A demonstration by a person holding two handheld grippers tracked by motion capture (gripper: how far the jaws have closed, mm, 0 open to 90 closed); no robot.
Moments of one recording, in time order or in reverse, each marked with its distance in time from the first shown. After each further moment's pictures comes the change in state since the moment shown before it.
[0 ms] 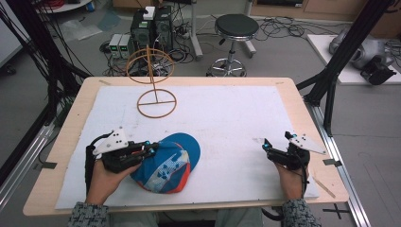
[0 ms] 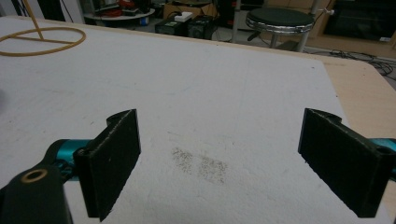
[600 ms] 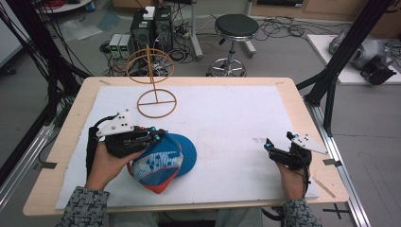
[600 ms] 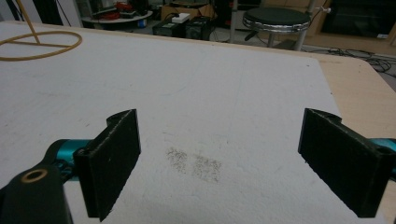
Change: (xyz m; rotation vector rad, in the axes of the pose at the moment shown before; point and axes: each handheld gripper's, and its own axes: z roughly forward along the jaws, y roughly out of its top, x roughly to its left) left arm 0.007 0.056 0.008 0.018 -0.040 0.083; right arm -0.005 -0.001 -0.002 0.000 -0.008 0.022
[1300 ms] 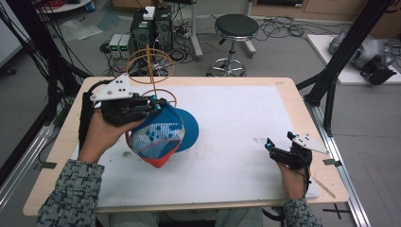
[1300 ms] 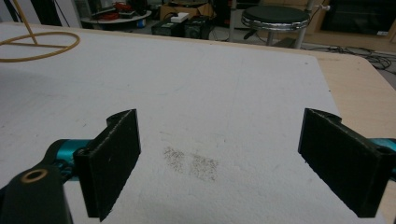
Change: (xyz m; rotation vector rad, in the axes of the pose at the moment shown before) left arm 0.030 0.080 -0.003 -0.028 0.003 0.133; right arm -0.003 -0.001 0.001 0.004 0.000 0.014
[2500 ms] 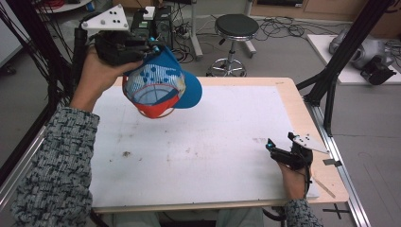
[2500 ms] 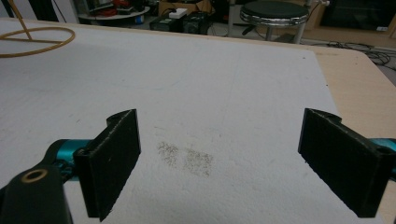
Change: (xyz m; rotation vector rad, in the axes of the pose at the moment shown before) left arm 0.085 0.084 0.003 -0.063 0.052 0.098; right arm -0.004 -0.003 0.001 0.016 -0.005 0.002
